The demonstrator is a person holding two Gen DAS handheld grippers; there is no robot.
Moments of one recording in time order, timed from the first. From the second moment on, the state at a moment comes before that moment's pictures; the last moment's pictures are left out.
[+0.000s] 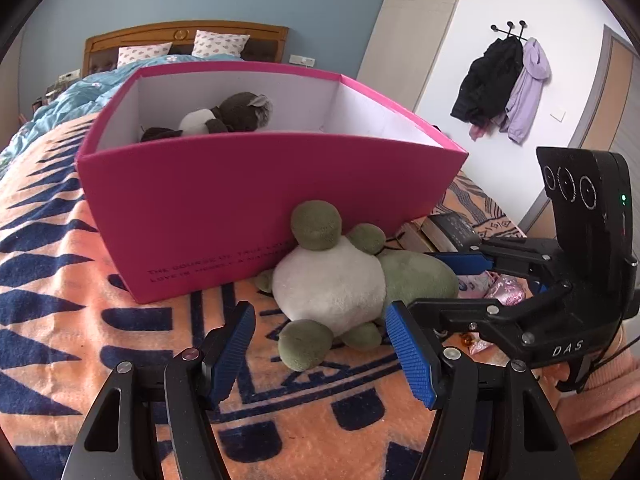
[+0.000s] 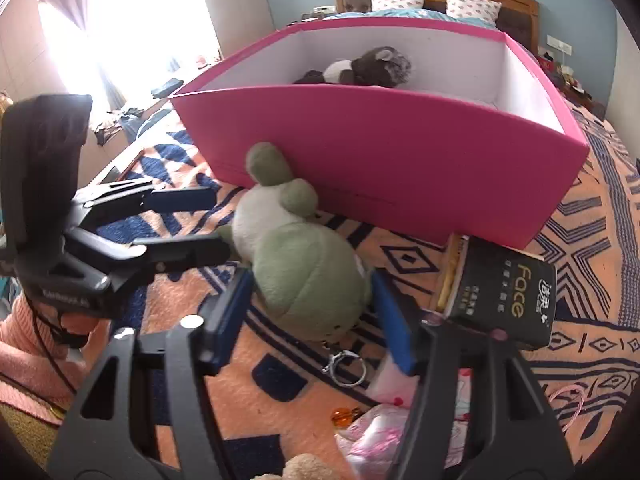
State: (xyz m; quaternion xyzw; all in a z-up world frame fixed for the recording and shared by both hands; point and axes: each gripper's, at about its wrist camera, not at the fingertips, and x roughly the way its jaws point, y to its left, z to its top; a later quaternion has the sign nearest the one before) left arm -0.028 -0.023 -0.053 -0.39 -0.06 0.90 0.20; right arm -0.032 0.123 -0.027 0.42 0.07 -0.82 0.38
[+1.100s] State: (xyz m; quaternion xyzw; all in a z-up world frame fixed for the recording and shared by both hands) left arm -0.011 -0.033 -0.041 -0.38 -0.10 0.89 0.23; right arm -0.020 0.138 -0.013 0.41 0.04 -0.79 0.45
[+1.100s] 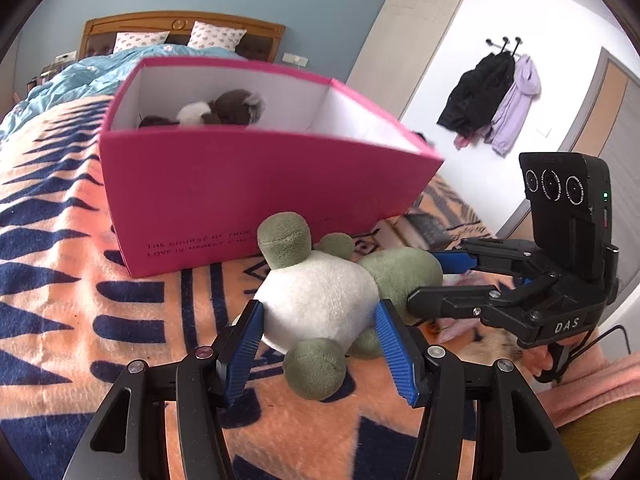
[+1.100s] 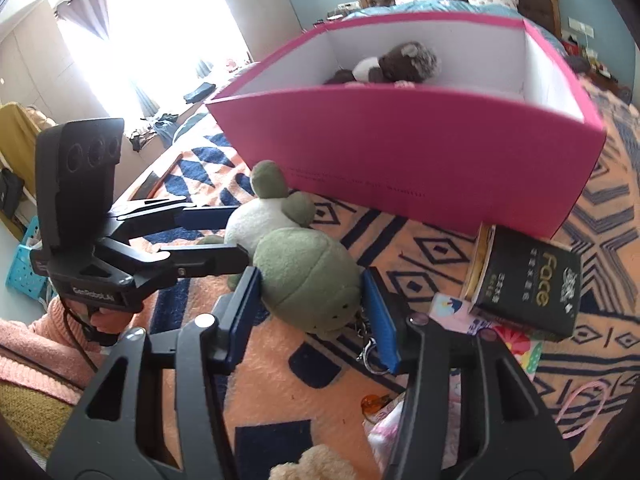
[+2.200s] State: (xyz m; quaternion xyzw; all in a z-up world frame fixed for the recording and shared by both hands) left arm -0.110 -0.080 0.078 -0.27 -0.10 0.95 0.15; right arm -0.116 0.085 0.124 0.27 0.07 -0.83 0.49
